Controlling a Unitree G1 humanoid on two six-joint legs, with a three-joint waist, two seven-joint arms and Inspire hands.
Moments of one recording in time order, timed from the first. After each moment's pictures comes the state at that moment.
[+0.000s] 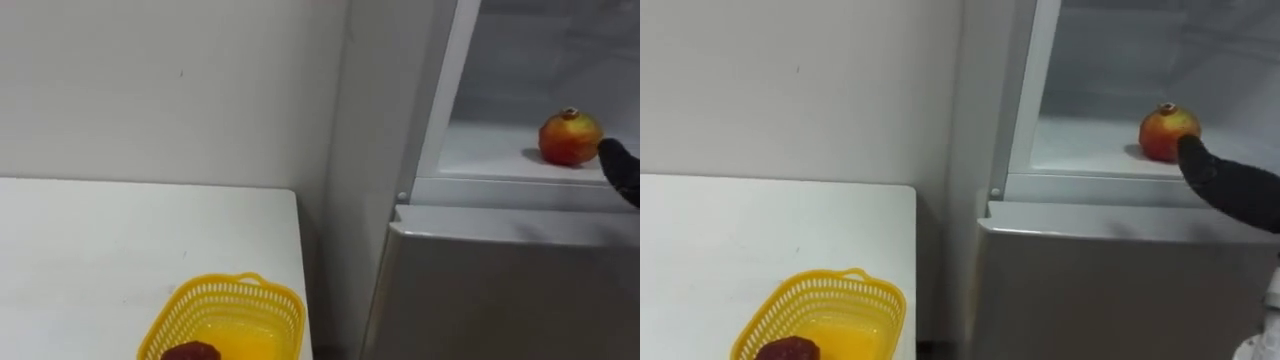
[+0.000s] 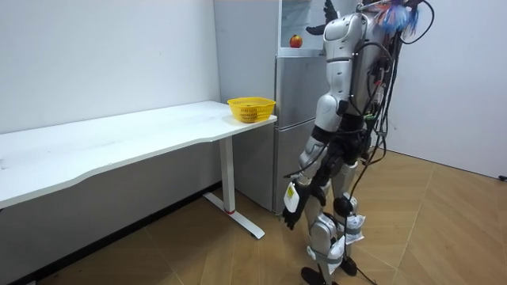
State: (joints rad) left arm 0.18 0.24 -0.05 1.15 0.46 0.04 -0.05; right arm -0.27 -0.45 -0.24 -0.10 -0.06 -0.17 -0.56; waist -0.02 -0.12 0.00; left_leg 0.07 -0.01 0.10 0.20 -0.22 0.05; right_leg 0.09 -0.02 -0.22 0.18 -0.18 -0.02
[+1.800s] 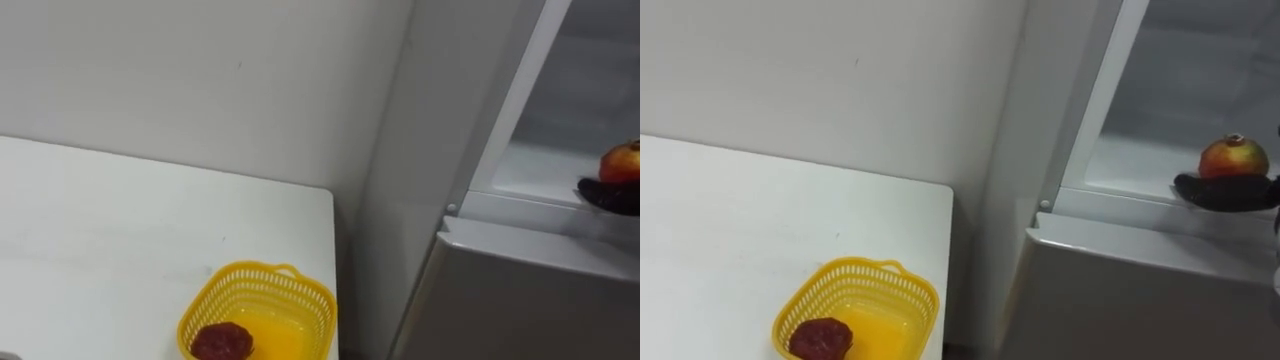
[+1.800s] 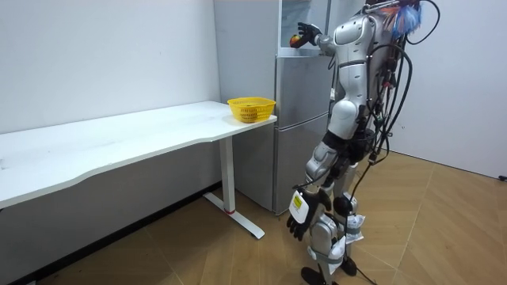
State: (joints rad) left arm 0.28 0.32 0.02 0.98 0.46 0.10 -0.14; right arm -0.62 -0.75 -0.06 0.63 0.26 -0.02 -0.30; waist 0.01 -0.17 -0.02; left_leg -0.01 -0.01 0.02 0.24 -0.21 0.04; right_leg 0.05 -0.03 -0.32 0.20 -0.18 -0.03
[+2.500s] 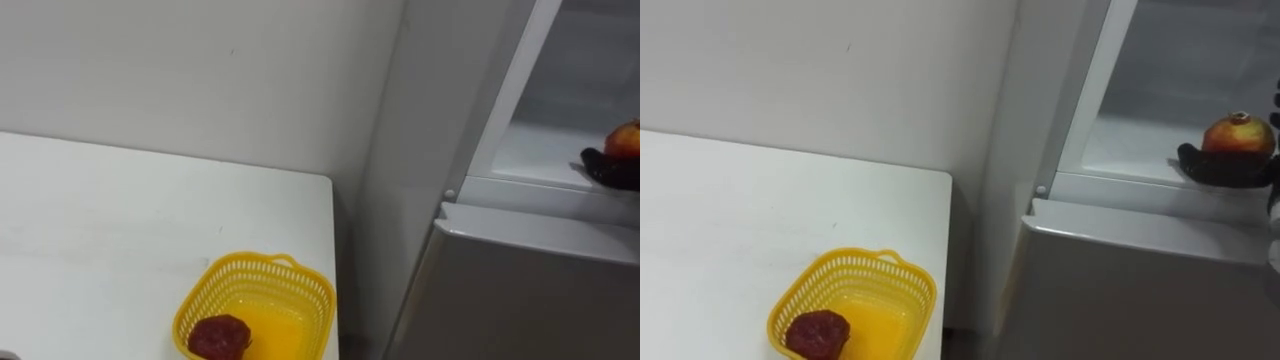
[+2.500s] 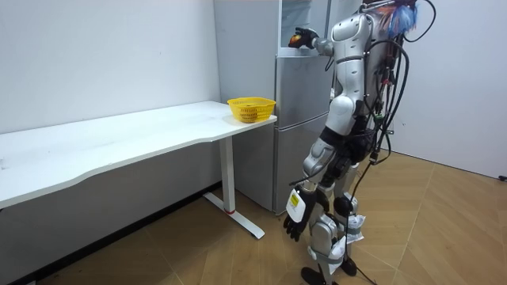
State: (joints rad) left arm 0.25 0.34 0.01 0.98 0.46 0.10 -0.14; right arm -0.72 -0.76 -0.02 0.76 0.33 -0.06 -0.24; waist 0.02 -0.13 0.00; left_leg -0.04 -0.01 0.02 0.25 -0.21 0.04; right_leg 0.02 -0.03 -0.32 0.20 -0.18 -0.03
